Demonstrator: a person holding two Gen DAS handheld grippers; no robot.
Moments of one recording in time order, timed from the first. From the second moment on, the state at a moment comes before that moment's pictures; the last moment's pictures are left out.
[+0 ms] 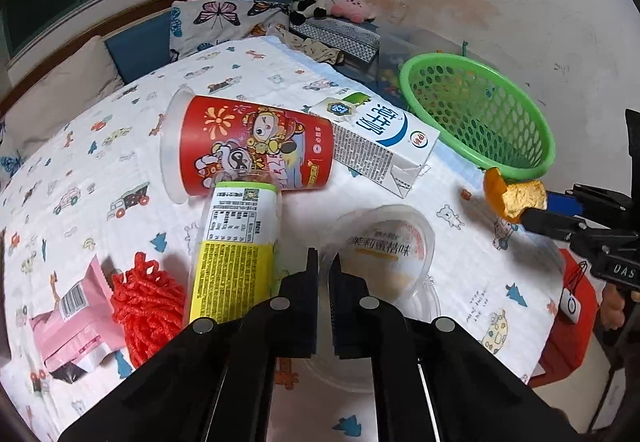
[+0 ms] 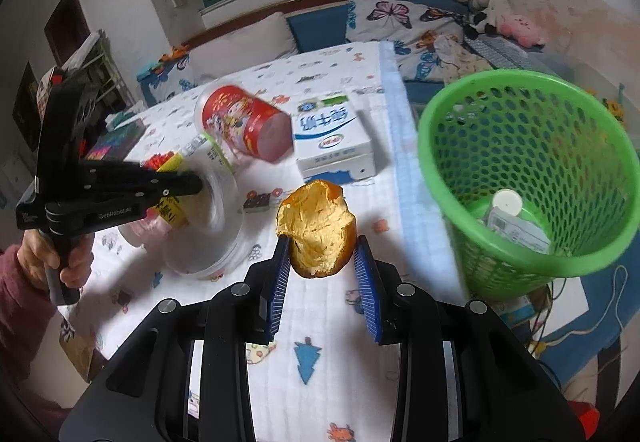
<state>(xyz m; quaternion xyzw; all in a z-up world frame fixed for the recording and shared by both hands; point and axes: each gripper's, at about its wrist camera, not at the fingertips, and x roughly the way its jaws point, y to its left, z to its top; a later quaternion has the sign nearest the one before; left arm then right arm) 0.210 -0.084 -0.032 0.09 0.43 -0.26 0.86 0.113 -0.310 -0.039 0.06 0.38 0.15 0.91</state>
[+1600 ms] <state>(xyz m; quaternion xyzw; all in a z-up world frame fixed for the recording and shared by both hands) 0.254 -0.271 0.035 0.12 0.40 -0.35 0.84 0.142 -0.466 -0.036 0.10 0.37 -0.04 0.92</state>
